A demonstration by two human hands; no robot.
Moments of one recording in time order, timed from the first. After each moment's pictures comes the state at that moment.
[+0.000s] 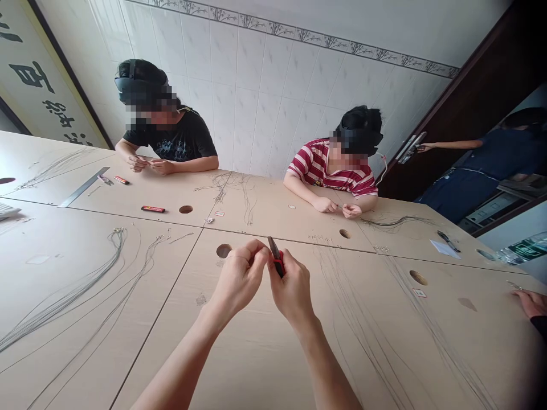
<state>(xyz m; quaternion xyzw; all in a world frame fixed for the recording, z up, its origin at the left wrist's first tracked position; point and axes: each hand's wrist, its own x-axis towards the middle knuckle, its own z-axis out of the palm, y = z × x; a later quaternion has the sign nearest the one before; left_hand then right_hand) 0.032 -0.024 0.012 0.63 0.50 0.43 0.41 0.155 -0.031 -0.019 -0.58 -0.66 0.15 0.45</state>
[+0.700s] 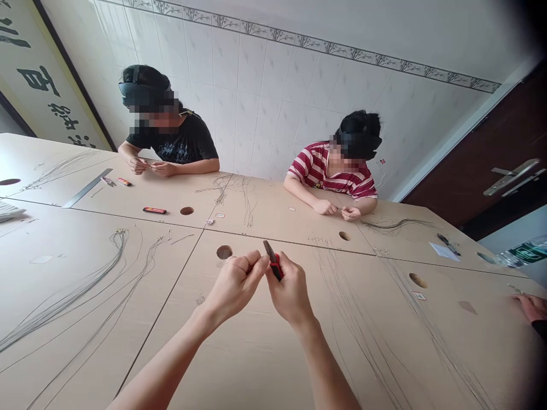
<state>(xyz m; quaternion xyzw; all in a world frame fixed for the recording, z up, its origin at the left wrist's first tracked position) 0.022 -0.029 0.004 0.69 0.44 0.42 0.39 0.156 -0.035 -0.017 -0.53 -0.68 0.21 0.46</state>
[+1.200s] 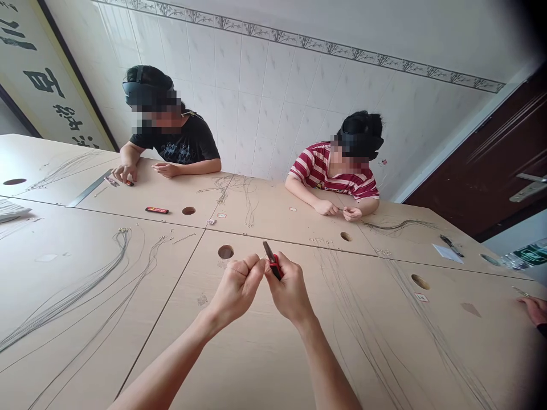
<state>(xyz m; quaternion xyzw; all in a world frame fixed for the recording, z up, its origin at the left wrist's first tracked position) 0.027 -0.034 -0.002 0.63 0.44 0.47 0.43 0.156 -0.030 -0.019 -0.49 -0.66 0.30 0.48</state>
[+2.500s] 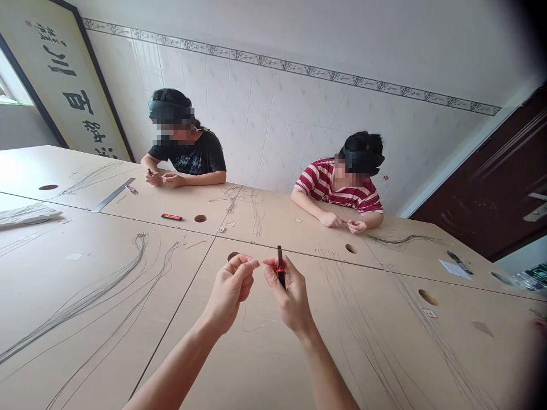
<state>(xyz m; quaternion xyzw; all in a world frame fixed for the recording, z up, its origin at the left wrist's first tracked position) -0.001 -0.047 -0.001 0.37 0.39 0.54 0.64 0.135 -0.048 -0.011 -0.43 -0.62 0.38 0.54</state>
